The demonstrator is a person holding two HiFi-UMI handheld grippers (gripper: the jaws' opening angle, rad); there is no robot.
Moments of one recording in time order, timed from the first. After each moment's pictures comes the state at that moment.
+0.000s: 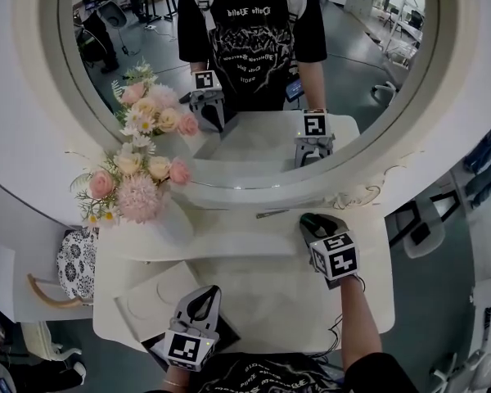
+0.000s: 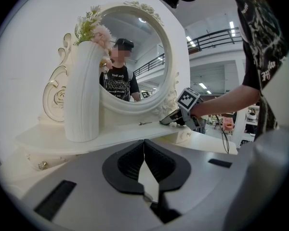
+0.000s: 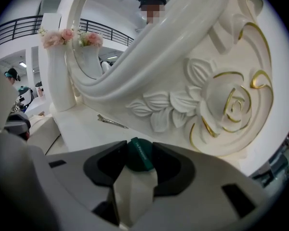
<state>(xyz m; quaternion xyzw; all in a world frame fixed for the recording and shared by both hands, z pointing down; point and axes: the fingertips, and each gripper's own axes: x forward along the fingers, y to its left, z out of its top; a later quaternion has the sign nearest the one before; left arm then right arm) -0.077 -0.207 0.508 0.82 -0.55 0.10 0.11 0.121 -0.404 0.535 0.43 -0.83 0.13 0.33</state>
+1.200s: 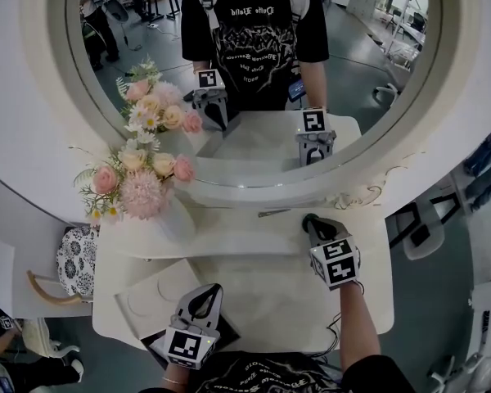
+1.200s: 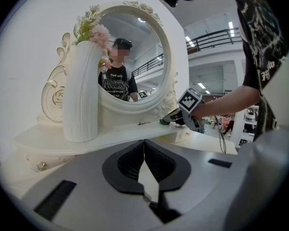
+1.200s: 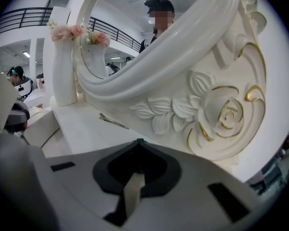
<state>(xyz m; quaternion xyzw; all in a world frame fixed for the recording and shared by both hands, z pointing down) -0.073 -0.206 0.506 0.82 -0.54 0.10 0.12 0.123 -0.399 0.528 0.43 -0.83 0.08 0.33</state>
